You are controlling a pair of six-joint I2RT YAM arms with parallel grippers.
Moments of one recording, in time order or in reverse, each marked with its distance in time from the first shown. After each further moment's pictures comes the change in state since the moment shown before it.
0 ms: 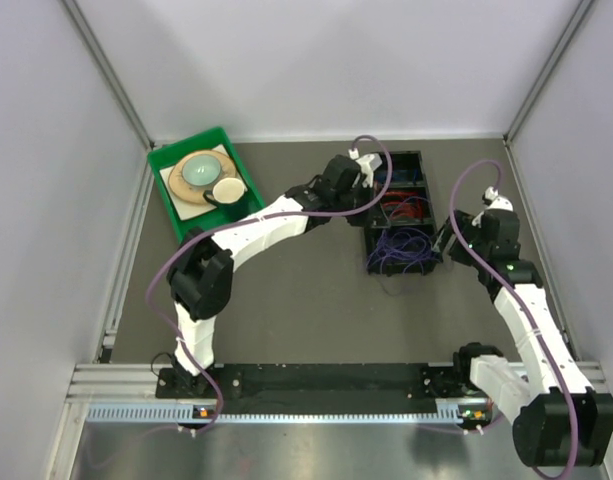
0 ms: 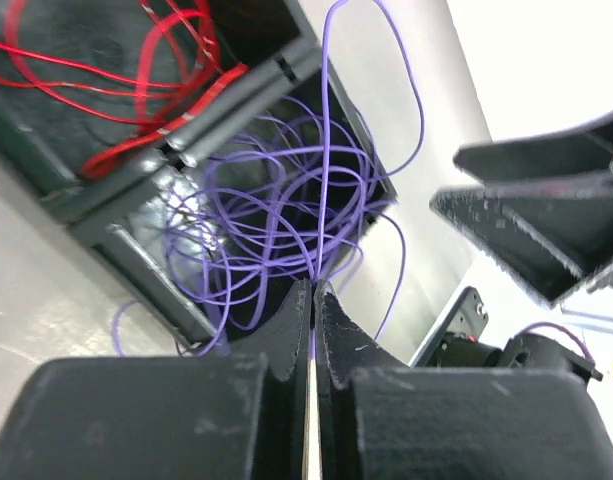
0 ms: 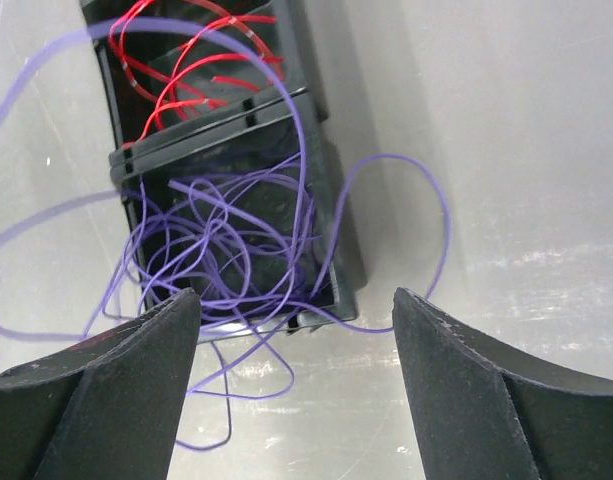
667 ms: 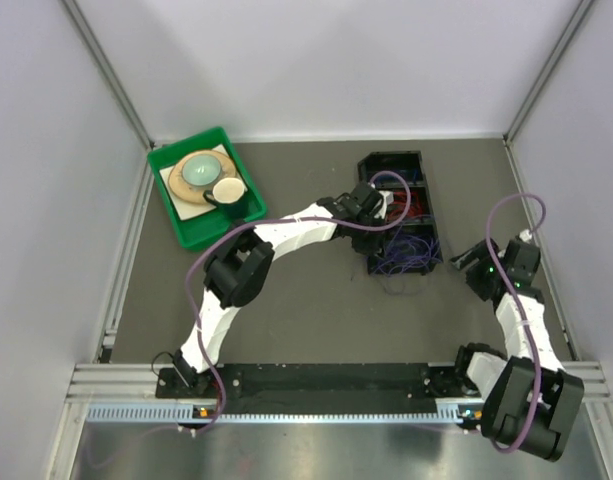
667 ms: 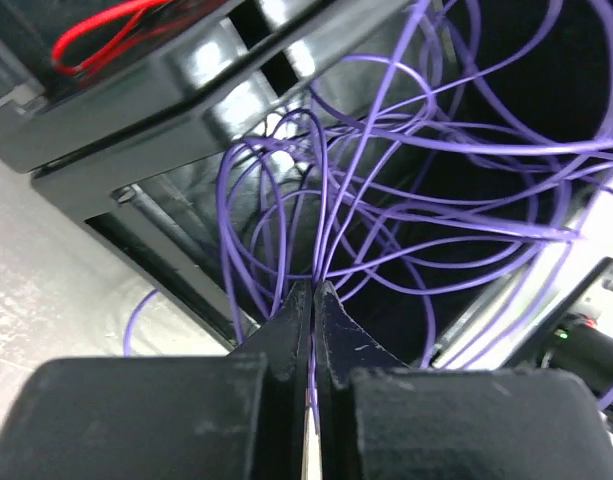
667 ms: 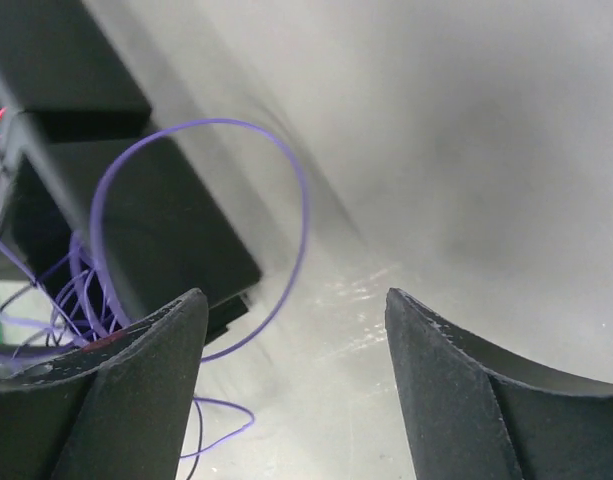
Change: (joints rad) left arm -0.065 0.247 0.118 -0.204 -0.037 0.069; right arm -0.356 0.048 -0.262 0.162 -0.192 0.209
